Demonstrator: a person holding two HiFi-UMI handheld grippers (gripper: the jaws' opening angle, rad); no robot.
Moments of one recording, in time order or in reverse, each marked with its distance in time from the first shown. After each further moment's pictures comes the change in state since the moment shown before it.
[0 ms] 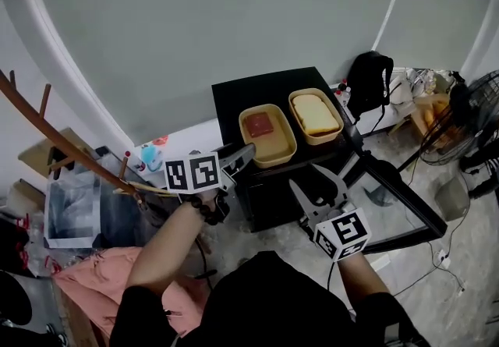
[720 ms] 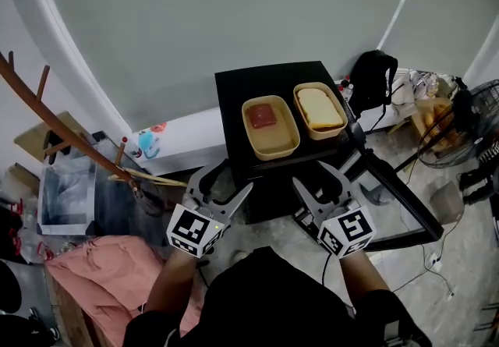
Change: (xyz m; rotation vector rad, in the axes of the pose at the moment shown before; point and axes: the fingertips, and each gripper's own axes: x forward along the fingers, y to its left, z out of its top) left arm -0.065 -0.039 -0.051 0.741 -0.250 0.052; right arm -0.006 -0.006 -0.009 0.020 0.005 0.037
